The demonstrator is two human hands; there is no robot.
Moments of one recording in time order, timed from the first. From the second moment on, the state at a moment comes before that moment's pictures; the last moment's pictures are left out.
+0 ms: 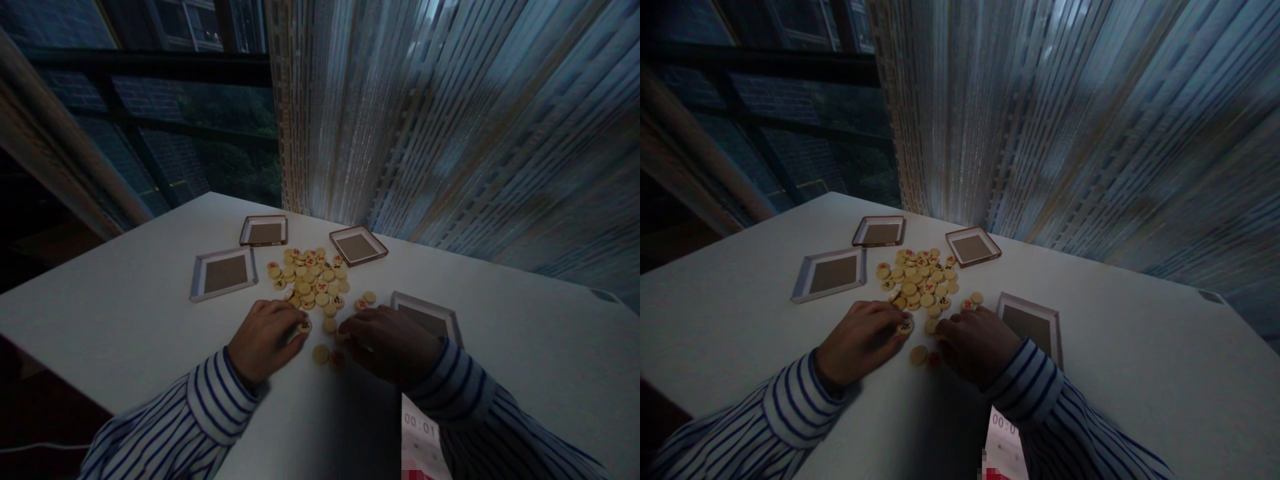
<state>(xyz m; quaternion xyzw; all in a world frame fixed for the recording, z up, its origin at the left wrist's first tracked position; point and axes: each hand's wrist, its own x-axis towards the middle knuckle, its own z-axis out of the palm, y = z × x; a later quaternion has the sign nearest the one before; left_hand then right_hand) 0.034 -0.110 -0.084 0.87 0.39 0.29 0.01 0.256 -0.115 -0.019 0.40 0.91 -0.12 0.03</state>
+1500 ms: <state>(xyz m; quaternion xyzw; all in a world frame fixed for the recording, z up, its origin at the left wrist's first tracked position) 0.034 -0.112 -0.081 0.87 0.42 0.27 0.00 0.236 -0.121 -0.040 0.36 0.93 -0.07 0.00</state>
